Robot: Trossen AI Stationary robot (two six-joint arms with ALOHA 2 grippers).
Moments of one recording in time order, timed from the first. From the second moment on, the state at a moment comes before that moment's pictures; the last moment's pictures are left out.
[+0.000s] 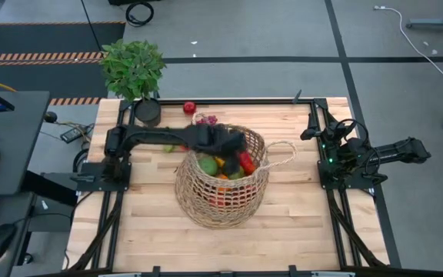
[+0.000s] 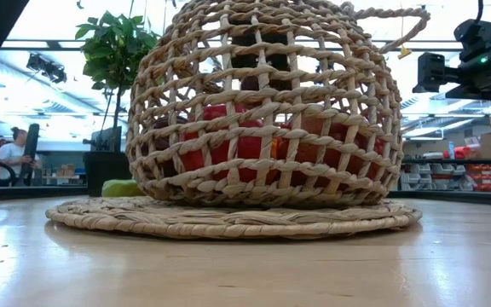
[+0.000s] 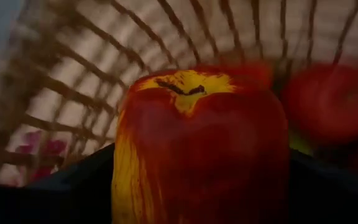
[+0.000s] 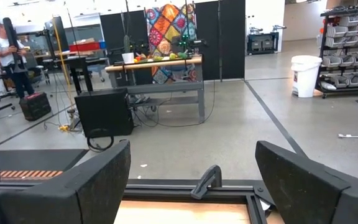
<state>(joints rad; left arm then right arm) 0.02 2.00 1.86 -0.94 -0.29 -0.21 0.10 0.25 0.01 0.73 1.52 -0.36</state>
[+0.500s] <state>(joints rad) 0.08 1.99 2.00 -1.02 -0.09 -0.52 0.10 0.25 0.01 0.73 1.52 -0.36</state>
